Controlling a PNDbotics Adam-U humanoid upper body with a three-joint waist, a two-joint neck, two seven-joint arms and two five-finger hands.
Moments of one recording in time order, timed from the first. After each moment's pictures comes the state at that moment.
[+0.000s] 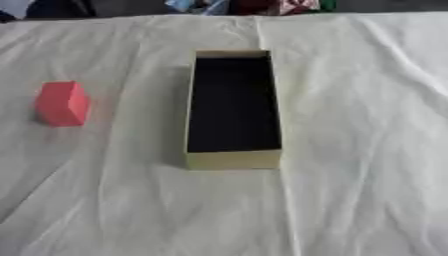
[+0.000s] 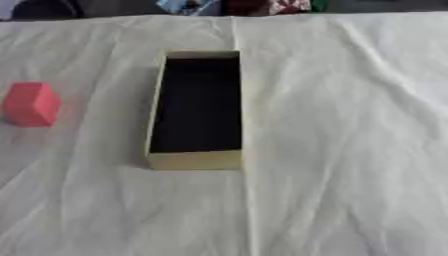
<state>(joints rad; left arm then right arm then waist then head) -0.42 0.70 0.07 -1.94 0.07 0.26 0.52 -0.27 -0.71 -0.14 -1.99 -0.19 -0.07 -0.55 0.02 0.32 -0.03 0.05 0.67</state>
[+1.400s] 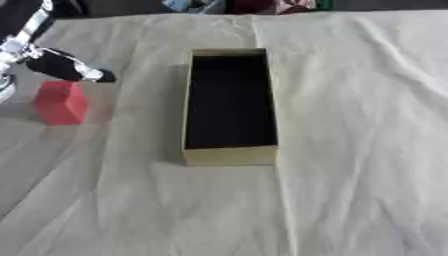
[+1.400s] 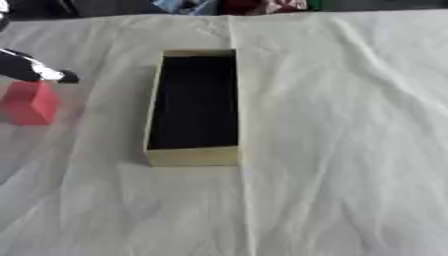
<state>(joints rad) -0.81 0.94 -0.52 -1.34 -0.34 0.06 0.11 -0.29 -0.73 -0.11 -1.99 -0.19 -0.06 -0.52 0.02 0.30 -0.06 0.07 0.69</state>
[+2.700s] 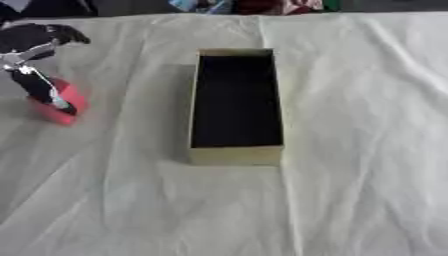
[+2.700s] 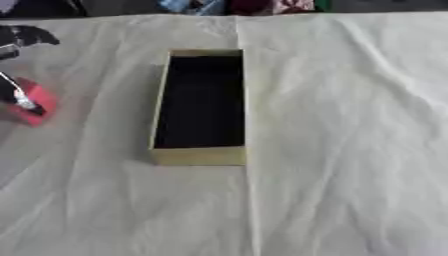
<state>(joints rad) -0.94 0.83 -0.31 -0.94 -0.75 -0.36 -0.31 -0.27 -0.73 -0.11 -1.99 -0.19 -0.05 -0.53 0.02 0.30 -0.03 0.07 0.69</state>
